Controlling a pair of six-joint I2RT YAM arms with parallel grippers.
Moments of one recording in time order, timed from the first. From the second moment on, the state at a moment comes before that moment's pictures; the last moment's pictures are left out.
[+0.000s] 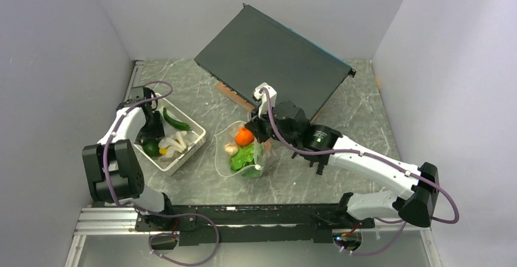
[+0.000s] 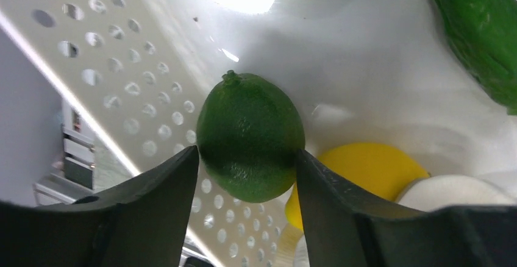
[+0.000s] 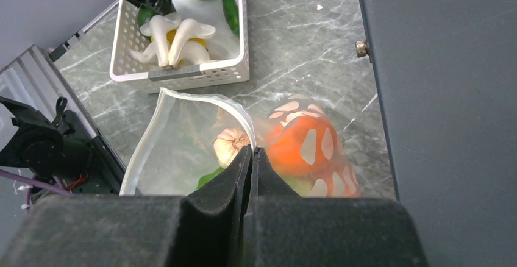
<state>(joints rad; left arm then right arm) 0.19 1.49 1.02 -0.75 -0.26 -0.13 1.00 1.23 1.11 -0.23 0.12 0.23</state>
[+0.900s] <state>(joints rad) 0.17 1.34 1.02 -0.74 -0.21 -0.12 1.00 1.26 1.11 -0.24 0.11 0.25</state>
